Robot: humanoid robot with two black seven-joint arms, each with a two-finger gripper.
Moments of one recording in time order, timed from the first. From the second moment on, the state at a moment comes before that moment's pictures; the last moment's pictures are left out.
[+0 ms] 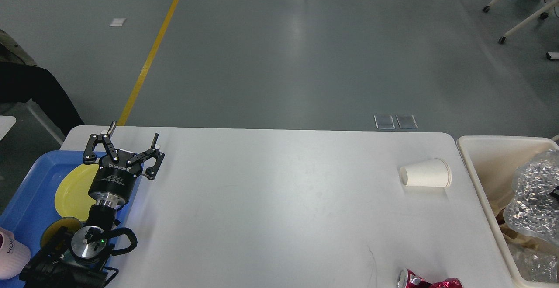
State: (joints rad) left arm -0.32 0.12 -1.40 -0.69 0.02 -0.66 -0.11; right arm 0.71 -0.54 -1.09 0.05 0.24 0.36 -0.03
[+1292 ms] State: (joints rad) left arm -0.32 0.12 -1.40 -0.69 0.02 -0.66 -0.11; right arm 0.63 -0.43 -1.10 -0.06 0.21 0.07 -0.02
